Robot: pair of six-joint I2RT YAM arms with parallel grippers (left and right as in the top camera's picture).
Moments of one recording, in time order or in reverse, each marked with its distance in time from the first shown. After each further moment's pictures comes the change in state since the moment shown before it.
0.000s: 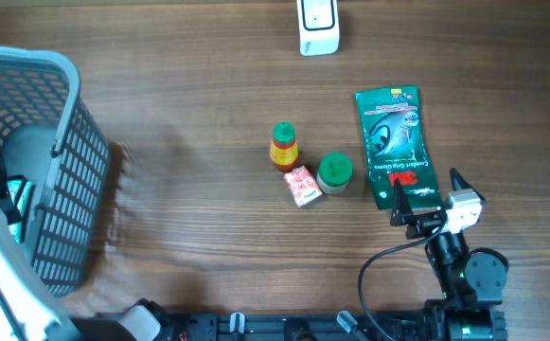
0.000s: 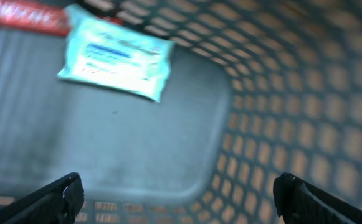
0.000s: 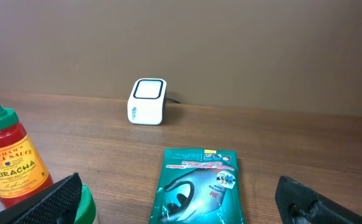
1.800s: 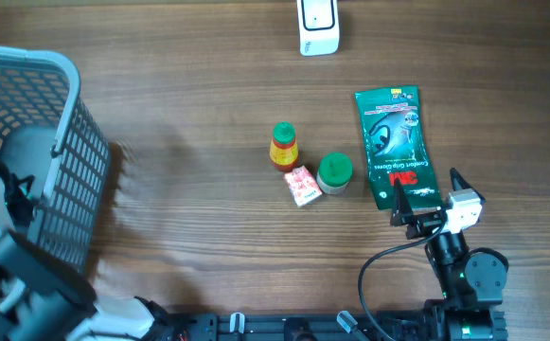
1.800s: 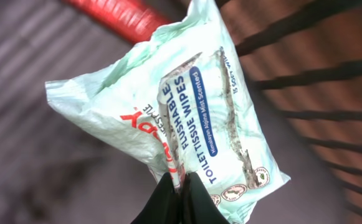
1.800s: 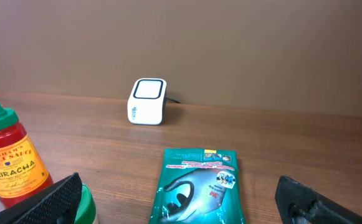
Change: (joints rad) left arm 0.010 0.291 -0.066 0.088 -0.254 -0.331; right arm 0.000 0.000 0.000 0.000 0.000 0.000
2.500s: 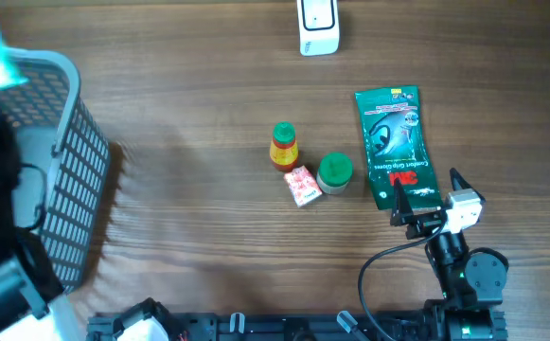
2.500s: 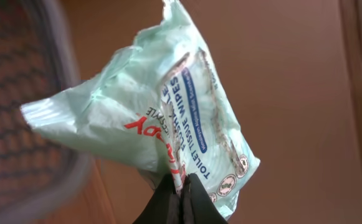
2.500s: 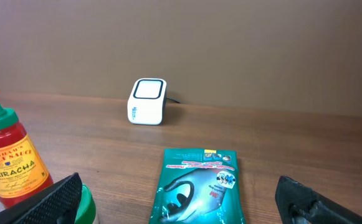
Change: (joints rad) left arm -0.203 -0.746 -0.003 0.421 0.599 0.252; right arm 0.000 0.000 0.000 0.000 0.000 0.000
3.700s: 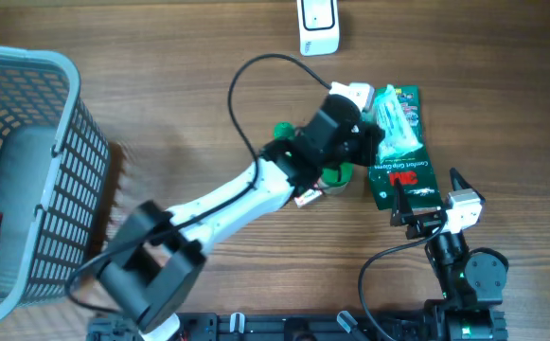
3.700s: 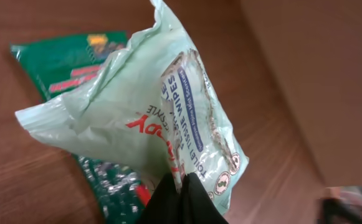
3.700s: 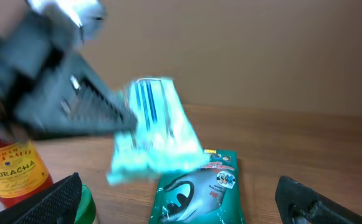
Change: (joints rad) left arm -1.365 0.908 0.000 0.456 -0.048 0.519; right arm 0.000 0.000 0.000 0.000 0.000 0.000
